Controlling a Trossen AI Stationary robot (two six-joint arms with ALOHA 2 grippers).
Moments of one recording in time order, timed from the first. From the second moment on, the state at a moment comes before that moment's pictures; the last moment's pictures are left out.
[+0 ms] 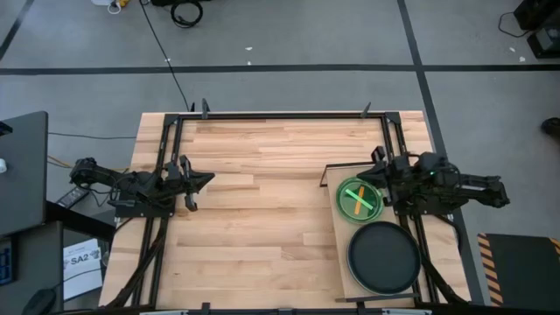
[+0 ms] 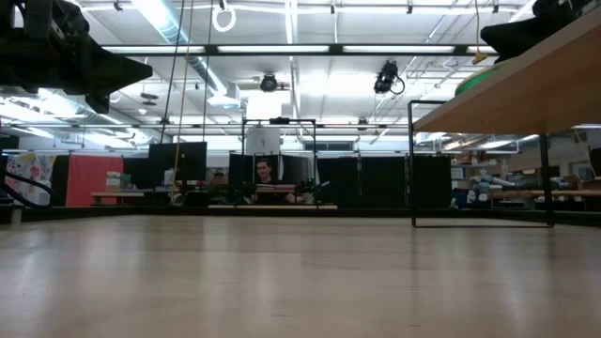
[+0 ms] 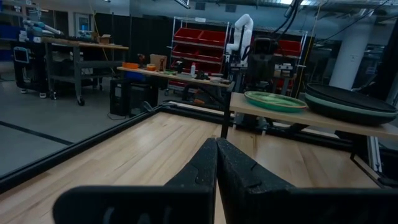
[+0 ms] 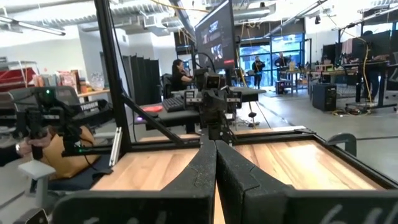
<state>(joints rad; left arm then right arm) -0.32 0.02 0.01 0.14 -0.63 -0.09 -0.12 0.01 0.11 0.07 -0.18 0.11</state>
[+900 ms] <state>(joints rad) -0.32 0.02 0.01 0.13 -0.63 -0.09 -0.12 0.01 0.01 0.19 -0.17 0.07</state>
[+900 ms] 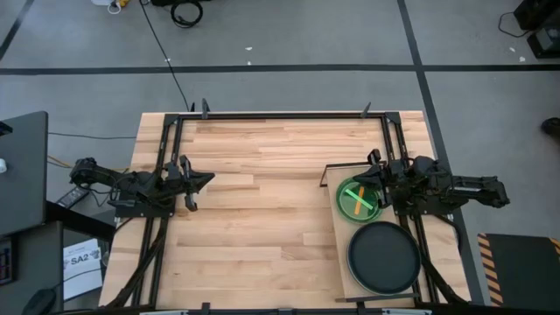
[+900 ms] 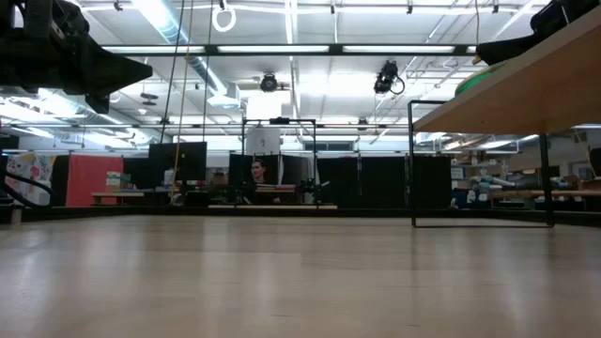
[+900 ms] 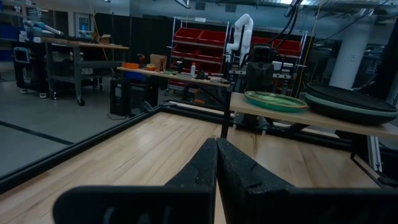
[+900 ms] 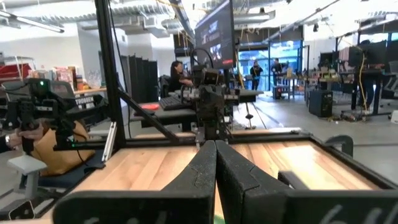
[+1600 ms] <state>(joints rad) -0.32 0.02 0.01 0.12 -0.63 -0.09 -0.12 0.01 0.01 0.16 -0.08 0.05</state>
